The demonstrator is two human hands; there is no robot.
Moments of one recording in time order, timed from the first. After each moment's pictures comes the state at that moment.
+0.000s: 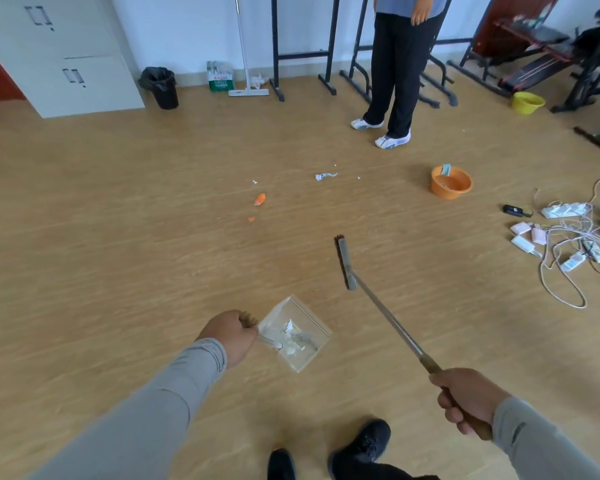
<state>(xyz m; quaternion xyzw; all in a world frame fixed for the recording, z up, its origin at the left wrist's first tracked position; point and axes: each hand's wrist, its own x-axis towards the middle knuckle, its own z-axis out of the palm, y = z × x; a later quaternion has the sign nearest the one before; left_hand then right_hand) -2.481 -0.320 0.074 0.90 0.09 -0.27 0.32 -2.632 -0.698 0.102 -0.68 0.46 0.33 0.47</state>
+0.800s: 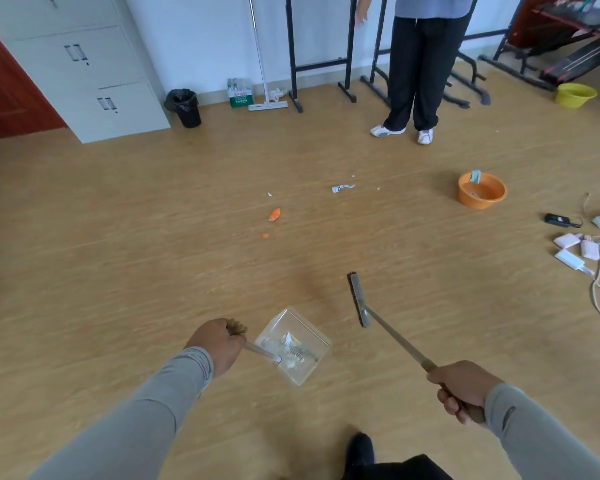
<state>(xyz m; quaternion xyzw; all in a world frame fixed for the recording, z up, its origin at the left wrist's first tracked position) -2.417 -0.376 0.106 0.89 0.17 -0.25 0.33 -2.520 -0.782 0.082 -0.68 0.43 0.39 0.46</state>
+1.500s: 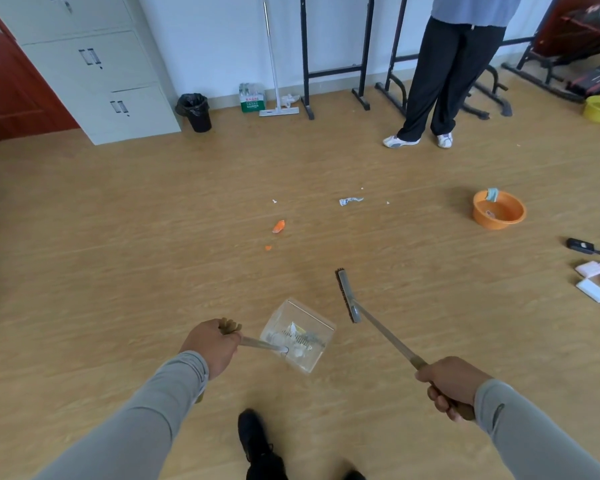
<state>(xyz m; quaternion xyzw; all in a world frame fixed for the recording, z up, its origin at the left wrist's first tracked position) -2.330 -0.422 0.124 0.88 0.23 -0.22 0.35 -2.398 -0.812 0.102 -0.71 0.39 0.41 0.43</state>
